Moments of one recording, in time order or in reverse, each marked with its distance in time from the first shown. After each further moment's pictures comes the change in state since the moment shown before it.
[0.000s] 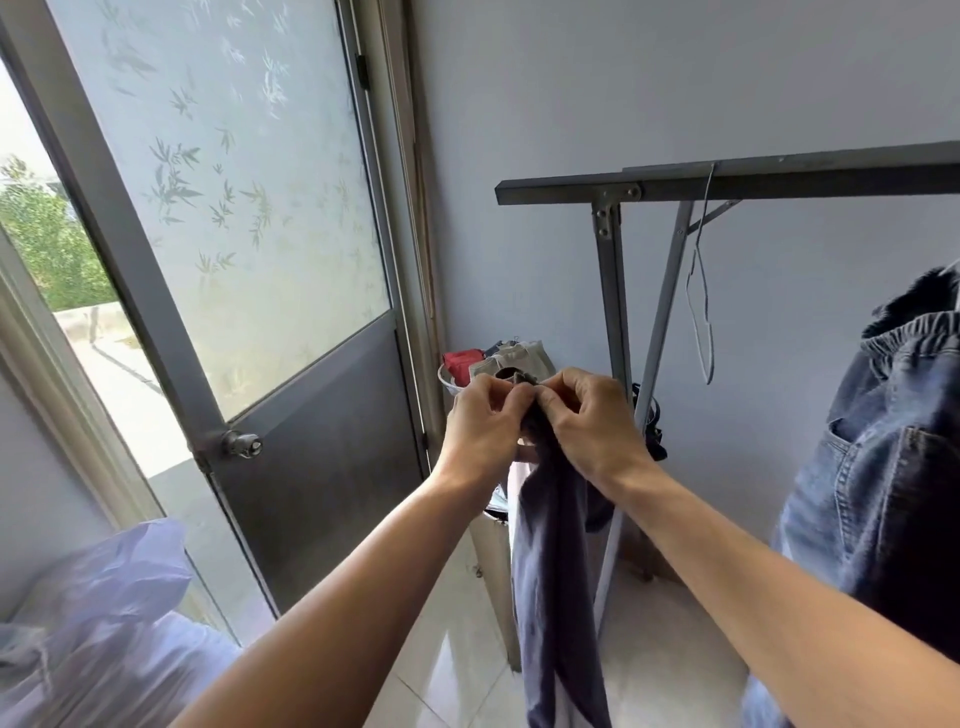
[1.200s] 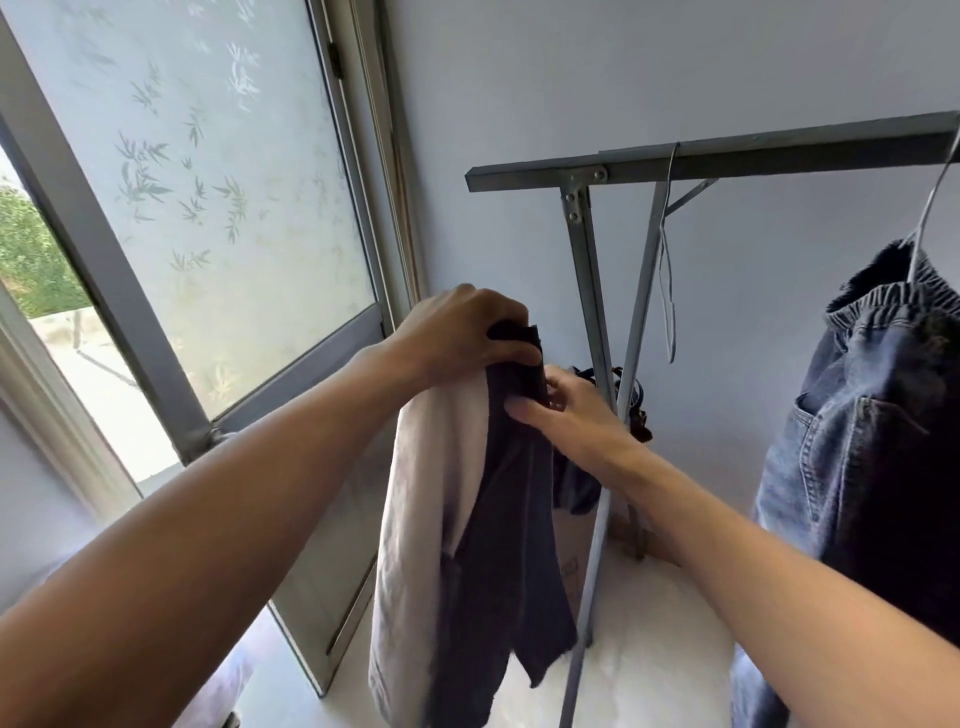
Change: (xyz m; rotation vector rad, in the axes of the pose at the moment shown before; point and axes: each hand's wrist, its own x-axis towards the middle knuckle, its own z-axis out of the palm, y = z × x) left_hand 0.050 0.071 -0.015 1.146 -0.360 0.716; right_hand -0.007 0.015 -0.023 0.163 -0.292 0.144
